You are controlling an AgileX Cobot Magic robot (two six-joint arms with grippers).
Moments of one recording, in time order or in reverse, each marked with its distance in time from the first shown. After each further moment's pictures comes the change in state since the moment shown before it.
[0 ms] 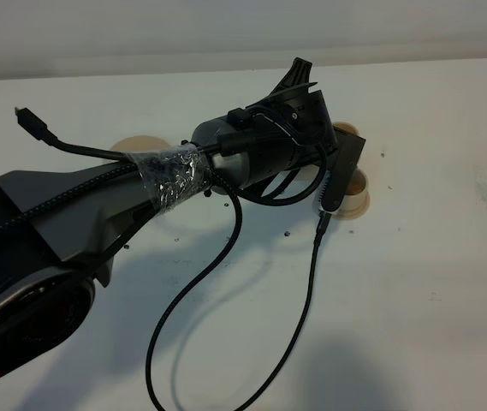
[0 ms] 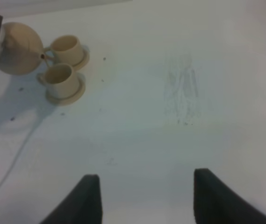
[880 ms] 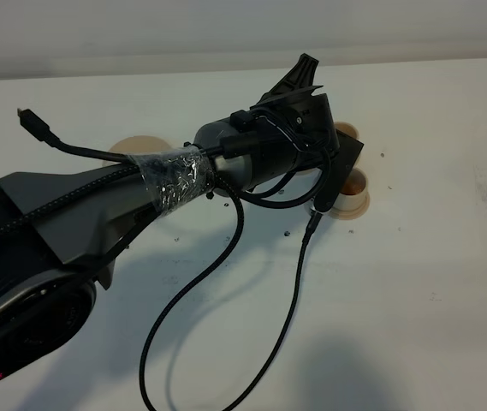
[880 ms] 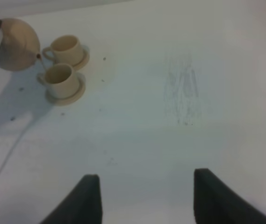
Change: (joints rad) left arm -0.008 0.000 0.000 0.074 0.005 0.045; right arm 0.000 0.000 0.000 0.000 0.000 0.000
